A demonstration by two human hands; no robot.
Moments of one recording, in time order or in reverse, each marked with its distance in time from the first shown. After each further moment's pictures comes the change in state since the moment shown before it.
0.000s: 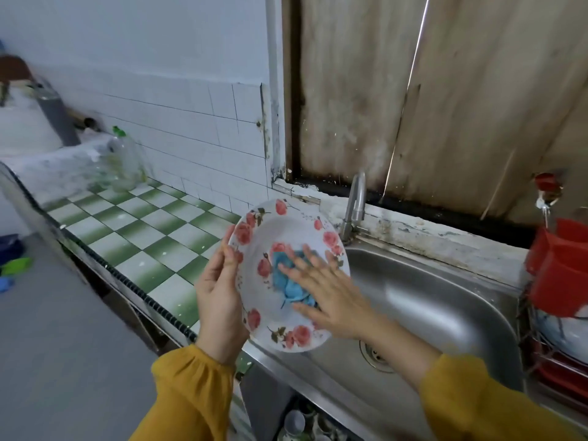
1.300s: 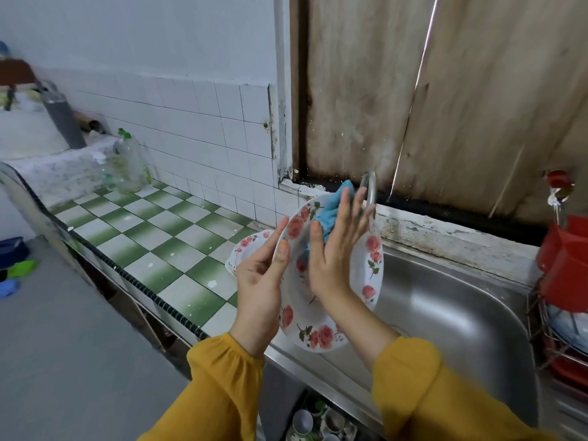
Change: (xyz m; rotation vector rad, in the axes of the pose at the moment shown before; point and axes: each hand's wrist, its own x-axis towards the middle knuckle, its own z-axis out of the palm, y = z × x) left_hand 0.002 -0.005 0.012 0.200 -0.268 0.134; right_hand 0.073 -0.052 -0.021 0.492 0.868 0.492
